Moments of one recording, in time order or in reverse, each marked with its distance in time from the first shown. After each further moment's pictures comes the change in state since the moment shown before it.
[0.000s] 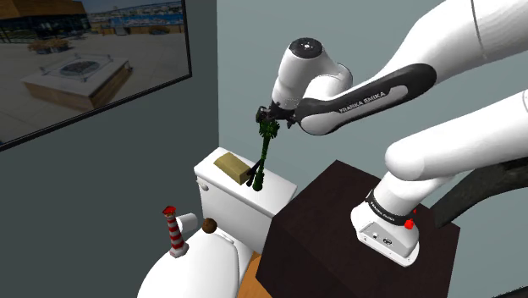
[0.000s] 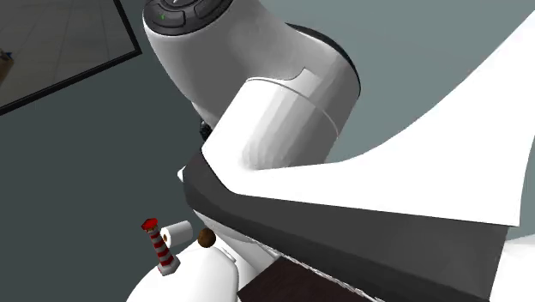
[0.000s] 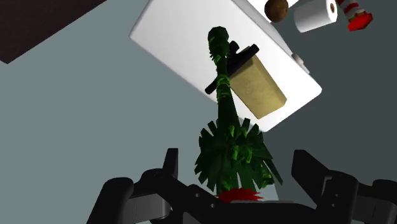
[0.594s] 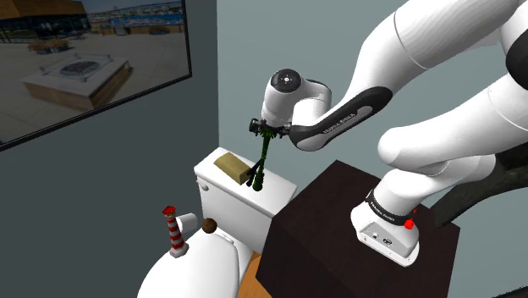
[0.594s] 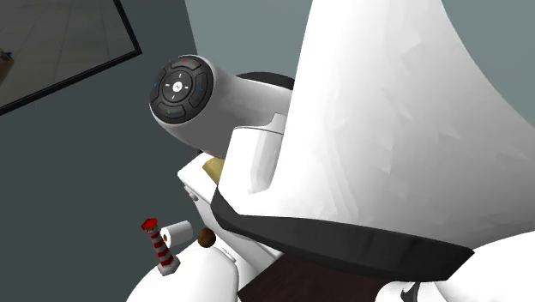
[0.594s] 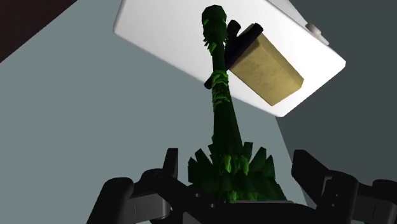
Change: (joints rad) arm -0.511 0.106 0.495 0.043 -0.253 0.184 0.403
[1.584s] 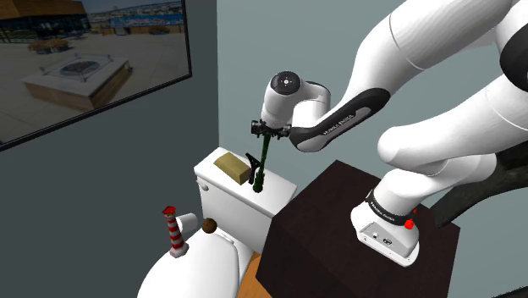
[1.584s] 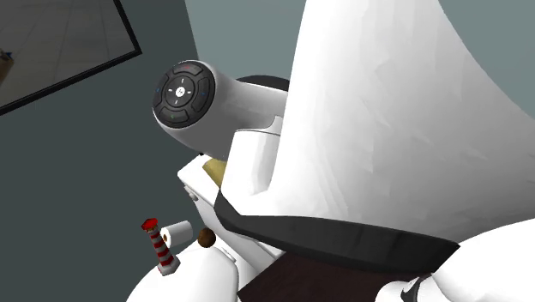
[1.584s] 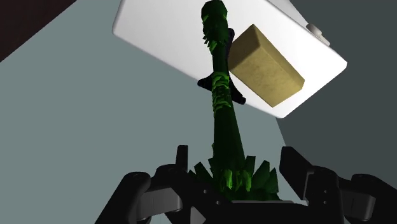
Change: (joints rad) arm -0.042 0.004 0.039 -0.001 -0.016 0.017 0.018
